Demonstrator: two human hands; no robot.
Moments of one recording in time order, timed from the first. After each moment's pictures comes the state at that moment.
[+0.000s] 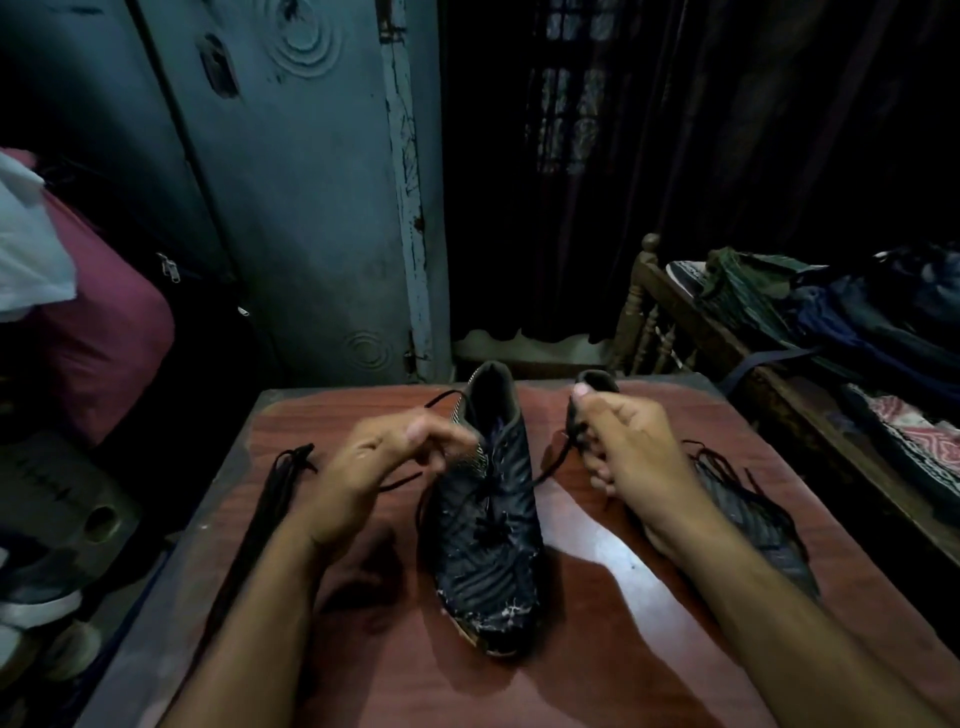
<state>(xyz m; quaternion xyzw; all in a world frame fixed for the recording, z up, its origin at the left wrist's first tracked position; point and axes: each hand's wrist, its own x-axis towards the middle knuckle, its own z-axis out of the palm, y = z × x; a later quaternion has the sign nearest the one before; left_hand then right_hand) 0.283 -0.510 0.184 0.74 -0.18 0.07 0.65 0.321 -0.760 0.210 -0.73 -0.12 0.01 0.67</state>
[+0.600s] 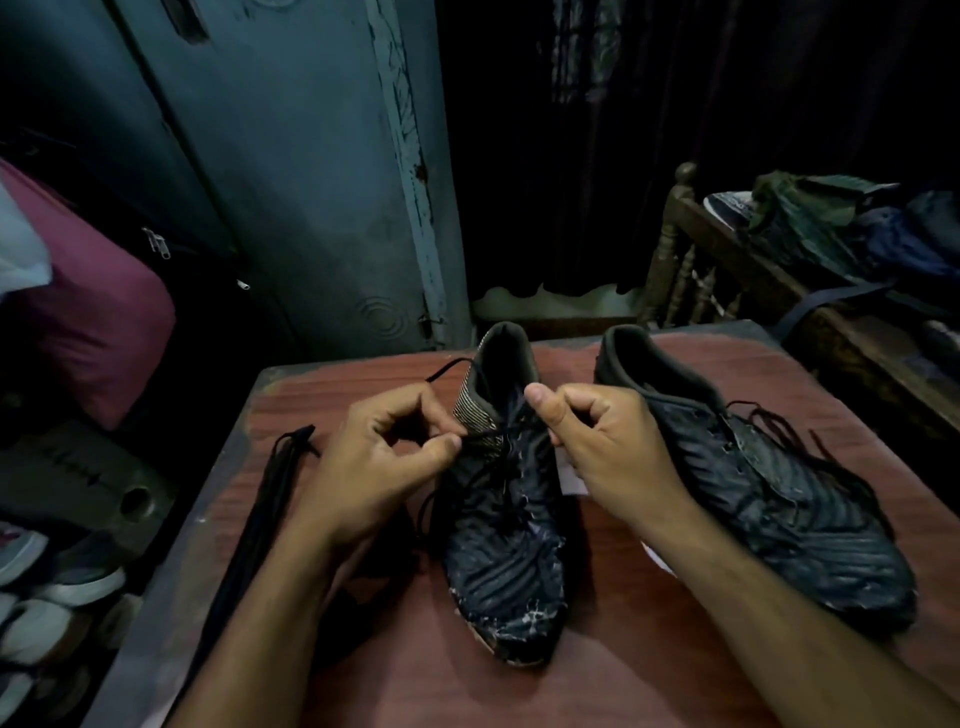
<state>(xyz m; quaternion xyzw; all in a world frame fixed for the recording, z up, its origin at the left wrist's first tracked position) 0.292 -0.517 0.175 0.80 -0.12 0.13 0.57 0.348 -0.732 0.158 -0.76 -0.25 -0.09 0.59</state>
